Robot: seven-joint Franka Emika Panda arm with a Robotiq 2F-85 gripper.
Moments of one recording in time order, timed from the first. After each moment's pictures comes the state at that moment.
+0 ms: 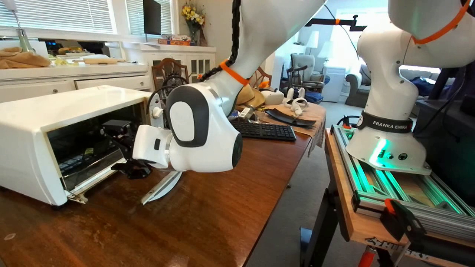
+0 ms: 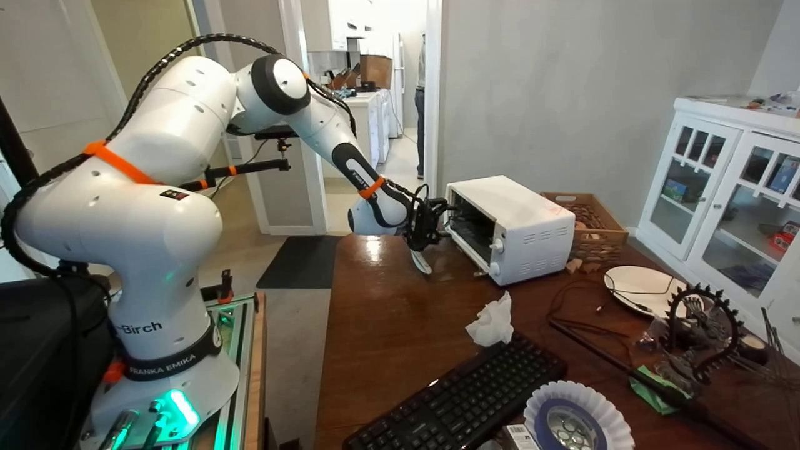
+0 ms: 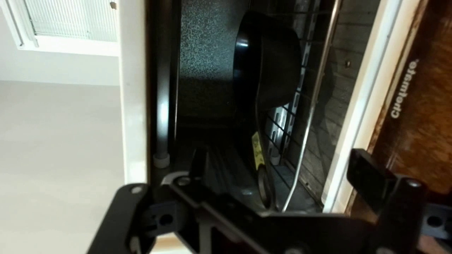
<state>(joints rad) 1.07 0.93 -0.48 -1.75 -2.29 2.39 1.38</state>
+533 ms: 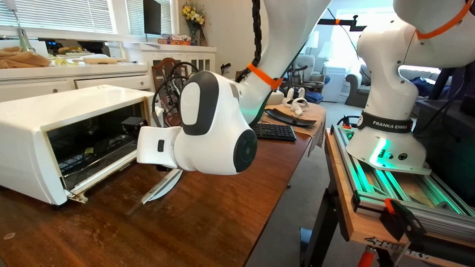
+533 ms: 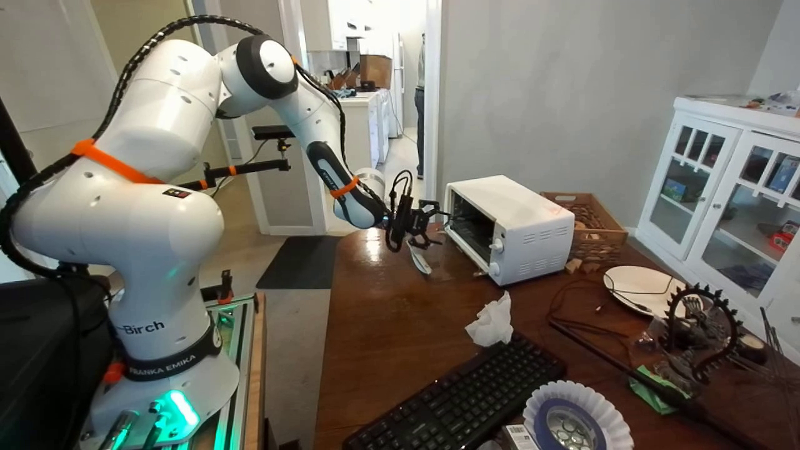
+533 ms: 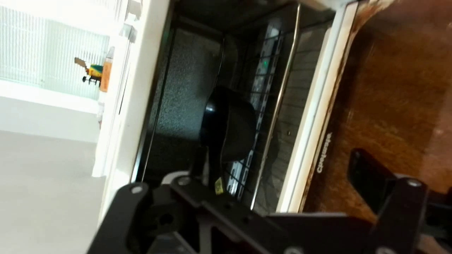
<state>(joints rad) 1.12 0.82 -0.47 -1.89 -1.84 2.36 0.88</state>
